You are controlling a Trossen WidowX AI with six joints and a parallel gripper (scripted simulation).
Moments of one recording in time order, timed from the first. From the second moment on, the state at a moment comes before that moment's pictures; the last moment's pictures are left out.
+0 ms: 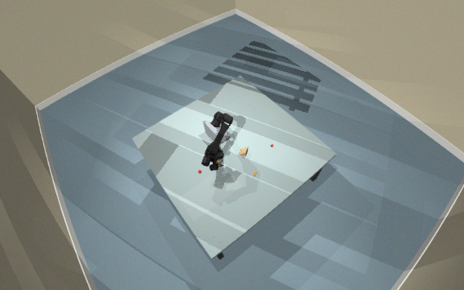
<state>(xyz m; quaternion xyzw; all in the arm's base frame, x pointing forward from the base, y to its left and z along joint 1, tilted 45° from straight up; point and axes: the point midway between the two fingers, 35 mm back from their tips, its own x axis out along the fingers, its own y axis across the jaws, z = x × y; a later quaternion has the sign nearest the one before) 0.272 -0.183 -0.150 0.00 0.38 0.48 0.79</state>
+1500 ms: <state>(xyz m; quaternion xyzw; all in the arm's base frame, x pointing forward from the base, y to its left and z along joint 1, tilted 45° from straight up) 0.254 -0.198 -0.162 0.09 0.24 0.47 0.85</state>
